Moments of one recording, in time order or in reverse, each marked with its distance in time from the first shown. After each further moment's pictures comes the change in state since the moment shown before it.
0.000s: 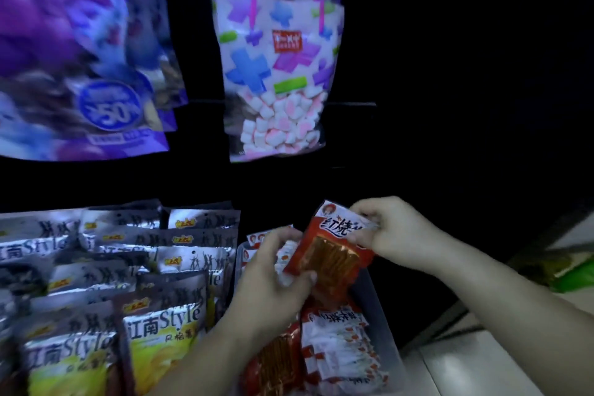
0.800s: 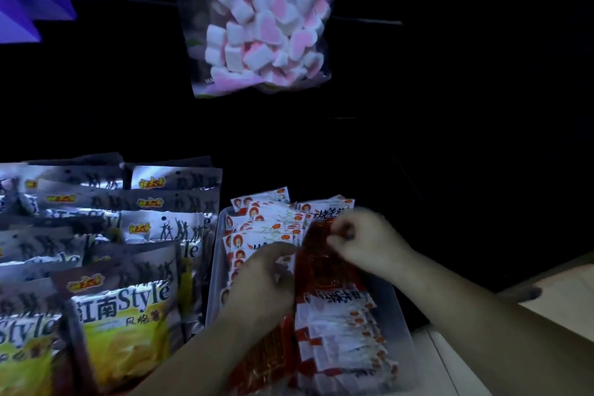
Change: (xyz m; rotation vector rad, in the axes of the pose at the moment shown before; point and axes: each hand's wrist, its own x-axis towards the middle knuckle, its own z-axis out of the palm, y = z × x) left_hand 0.031 -0.113 0.034 0.263 0.011 -0.251; right_hand 0.046 0.112 0.110 -0.203 -0.006 0.136
